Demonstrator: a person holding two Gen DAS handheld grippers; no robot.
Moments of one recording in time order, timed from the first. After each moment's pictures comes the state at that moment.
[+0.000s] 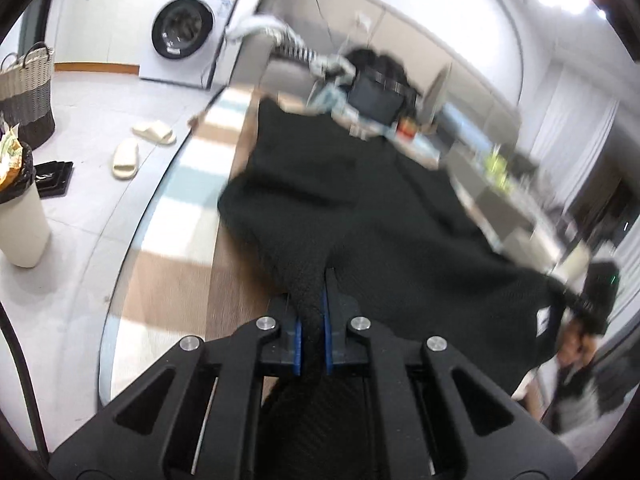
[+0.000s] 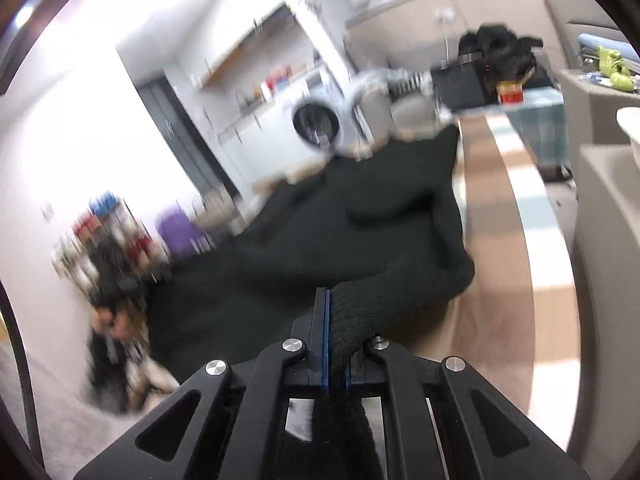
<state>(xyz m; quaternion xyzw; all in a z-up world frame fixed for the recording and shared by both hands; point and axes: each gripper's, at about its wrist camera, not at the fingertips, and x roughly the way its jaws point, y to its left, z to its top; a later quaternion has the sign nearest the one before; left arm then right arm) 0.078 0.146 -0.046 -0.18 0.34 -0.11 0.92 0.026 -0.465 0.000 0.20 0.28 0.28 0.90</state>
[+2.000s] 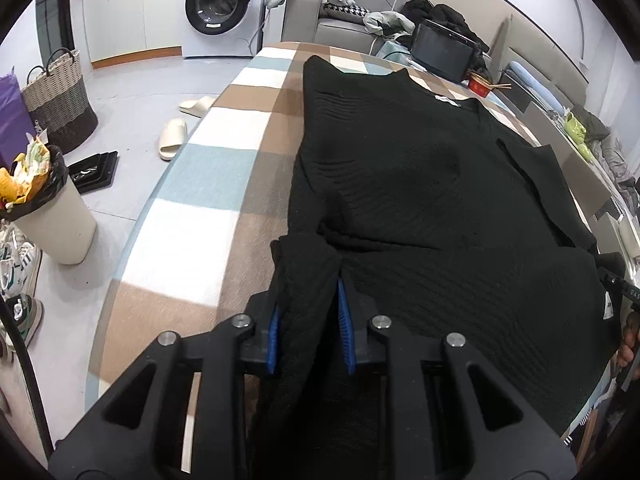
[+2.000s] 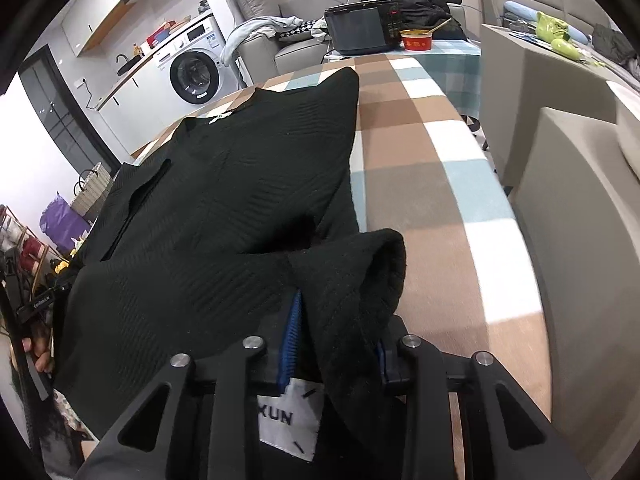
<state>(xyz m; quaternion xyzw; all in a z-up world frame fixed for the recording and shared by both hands) 0.187 0.115 -0.101 -0.09 0.43 0.00 0.90 0.141 -0.442 -0.057 0.11 0.46 0.08 0.88</state>
